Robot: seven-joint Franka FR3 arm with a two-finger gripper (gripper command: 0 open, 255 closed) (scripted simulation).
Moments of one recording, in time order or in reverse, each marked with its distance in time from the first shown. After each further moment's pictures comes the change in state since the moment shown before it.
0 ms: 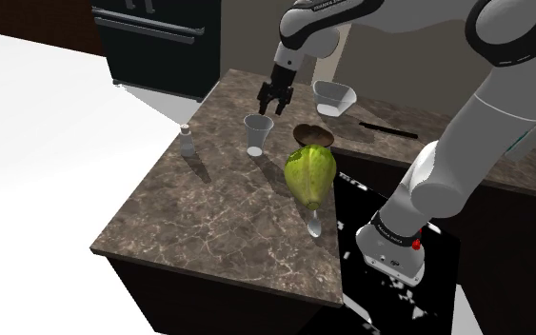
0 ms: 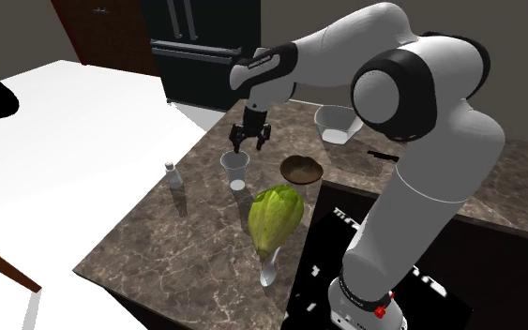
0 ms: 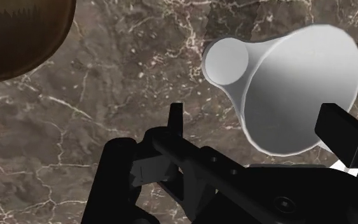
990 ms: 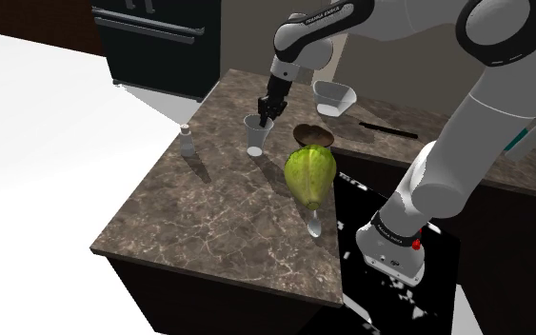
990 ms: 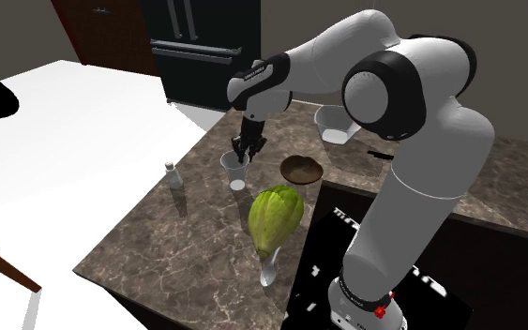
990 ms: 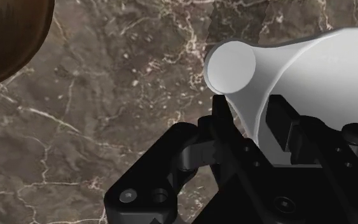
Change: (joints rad) arm 0.011 0.041 0.011 -0.040 0.030 0.080 -0.019
